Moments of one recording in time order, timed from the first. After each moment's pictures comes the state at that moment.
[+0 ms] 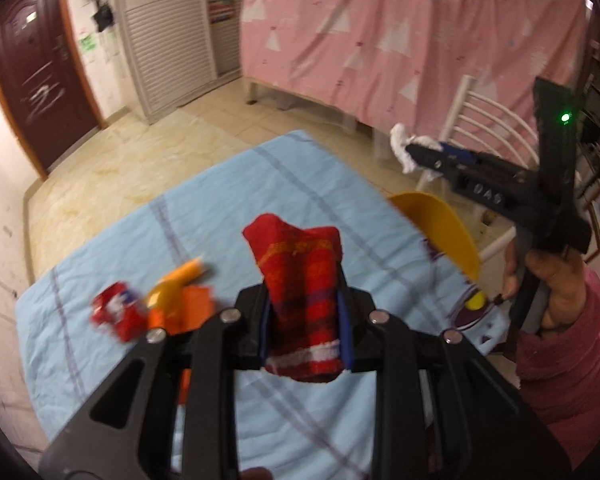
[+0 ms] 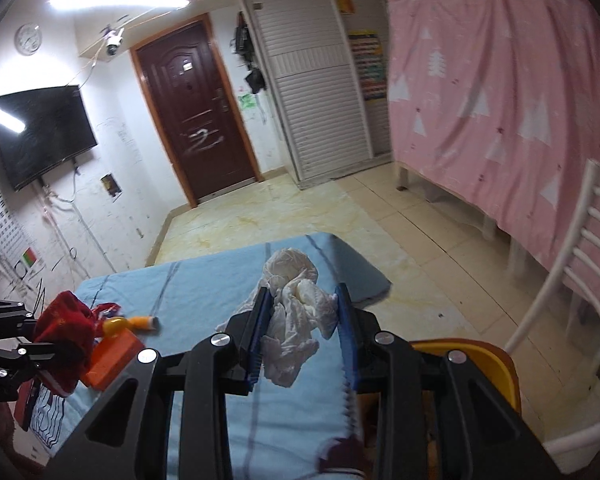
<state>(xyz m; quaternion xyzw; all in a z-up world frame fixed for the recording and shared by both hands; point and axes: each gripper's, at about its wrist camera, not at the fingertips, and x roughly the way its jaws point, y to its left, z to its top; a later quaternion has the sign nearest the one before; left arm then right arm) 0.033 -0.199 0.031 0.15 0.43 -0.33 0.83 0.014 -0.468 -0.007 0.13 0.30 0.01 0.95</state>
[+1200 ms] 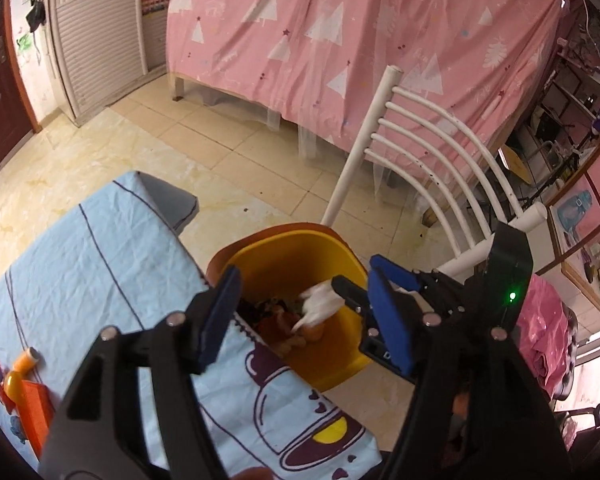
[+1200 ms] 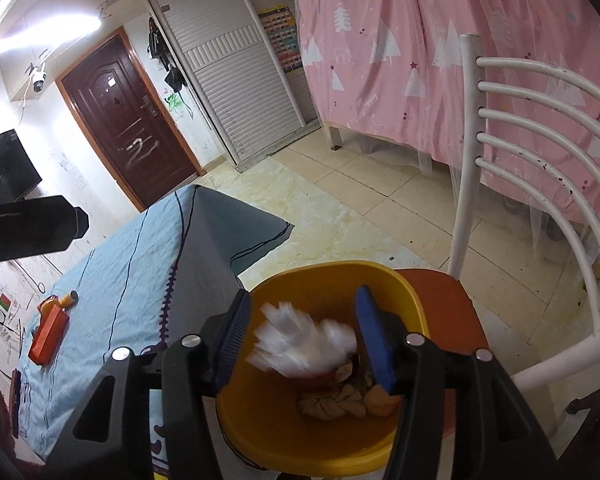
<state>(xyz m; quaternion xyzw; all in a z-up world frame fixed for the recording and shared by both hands) 0.033 -0.383 0.014 0.12 0.45 -0.41 0.78 -0.046 -0.567 -0.086 0.21 0.34 -0.07 0.92</state>
